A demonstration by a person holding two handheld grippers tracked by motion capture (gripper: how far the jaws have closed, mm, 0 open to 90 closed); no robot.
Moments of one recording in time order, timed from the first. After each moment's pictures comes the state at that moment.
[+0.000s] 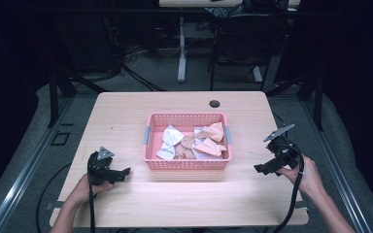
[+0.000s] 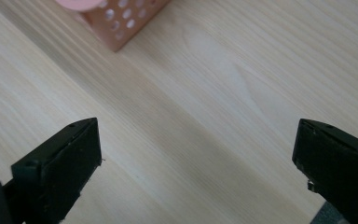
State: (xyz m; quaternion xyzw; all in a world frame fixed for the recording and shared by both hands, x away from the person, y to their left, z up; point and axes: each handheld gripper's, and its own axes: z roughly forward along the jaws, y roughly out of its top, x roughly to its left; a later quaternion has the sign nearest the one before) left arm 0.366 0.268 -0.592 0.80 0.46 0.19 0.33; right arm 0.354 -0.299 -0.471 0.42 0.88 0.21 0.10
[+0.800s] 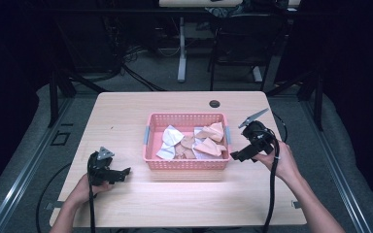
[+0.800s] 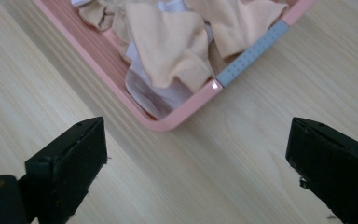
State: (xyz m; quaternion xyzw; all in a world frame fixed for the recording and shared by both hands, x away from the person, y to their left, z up) left arm 0.366 0.268 -0.592 0.80 0.46 0.19 0.33; right arm 0.381 -0.229 -0.438 0.37 0.89 0.24 0.10
